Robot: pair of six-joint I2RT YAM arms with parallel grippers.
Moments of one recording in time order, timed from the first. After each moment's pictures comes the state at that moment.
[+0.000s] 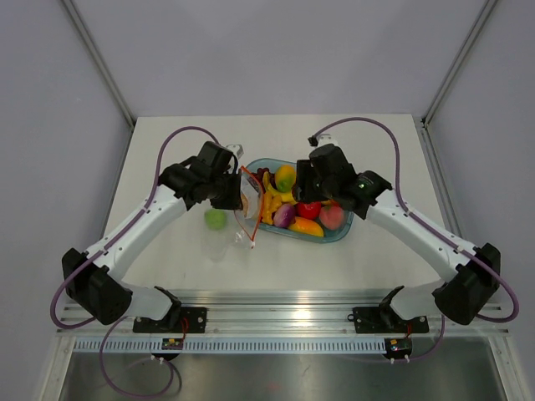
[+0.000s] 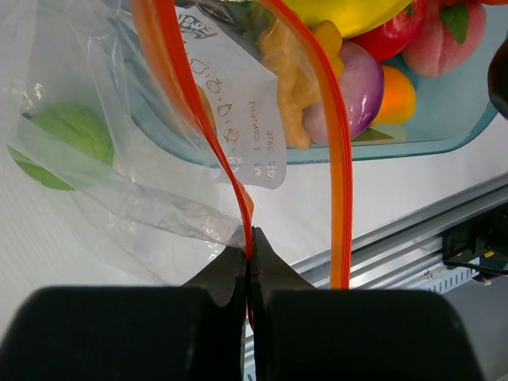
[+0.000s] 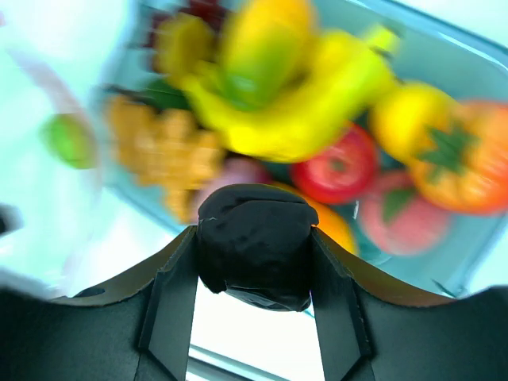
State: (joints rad) left arm -0.58 1.36 1.32 -0.91 0.09 -0.44; right arm 0.67 1.37 1.25 -0.63 0.18 0.50
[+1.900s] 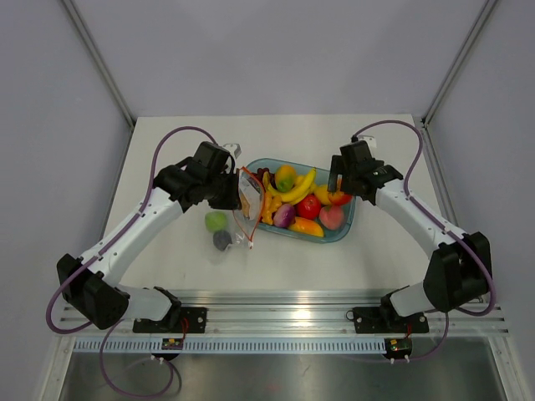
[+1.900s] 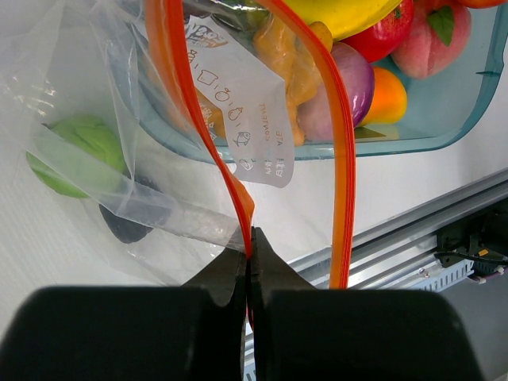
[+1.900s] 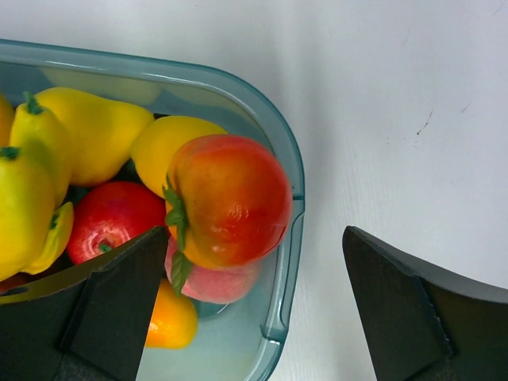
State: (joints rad) left arm -0.58 1.33 1.32 -0.92 0.09 -0.44; right arm 0.40 1.44 1.16 -0.59 0.35 0.42
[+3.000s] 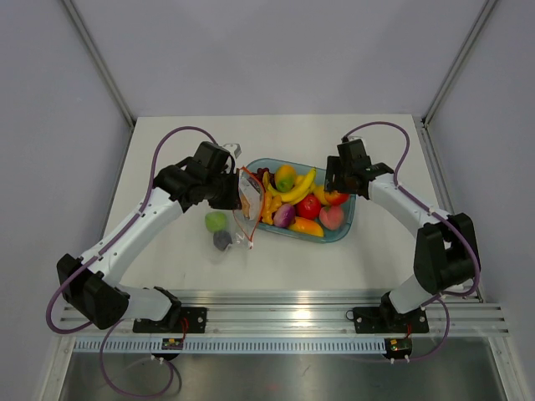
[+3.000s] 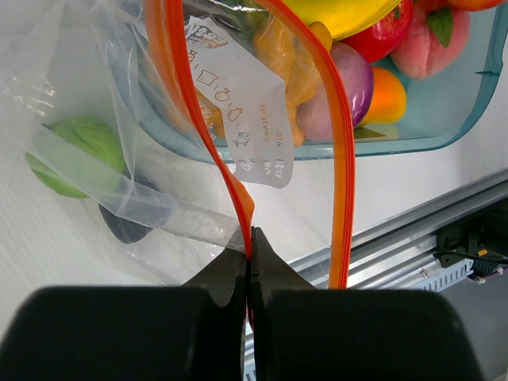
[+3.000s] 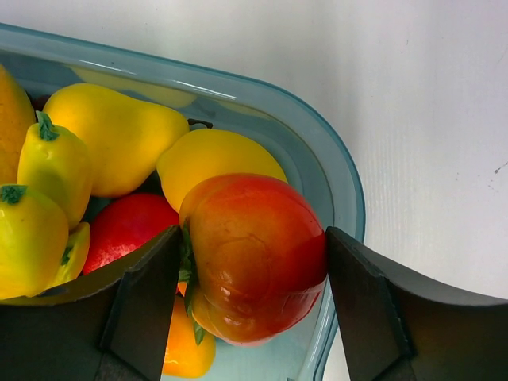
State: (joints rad) left arm -0.58 1.33 1.32 -0.92 0.09 -0.44; right arm 0.35 1.57 1.15 -0.46 0.19 0.37
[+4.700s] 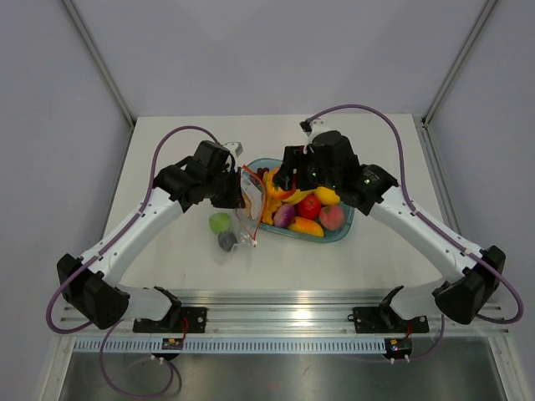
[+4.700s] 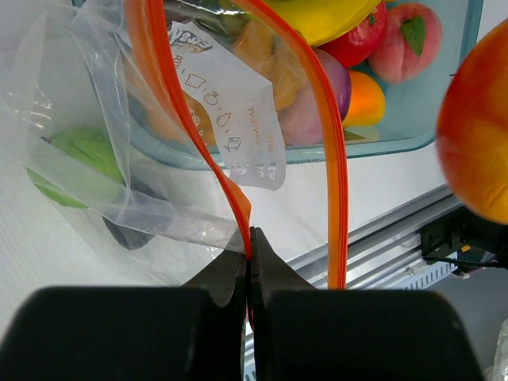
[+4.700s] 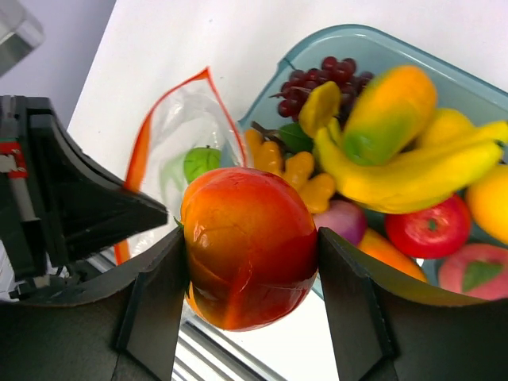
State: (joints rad) left arm -0.58 1.33 1.32 -0.89 0.13 -0.45; right arm 0.71 1.35 1.38 -0.54 0.01 0.48
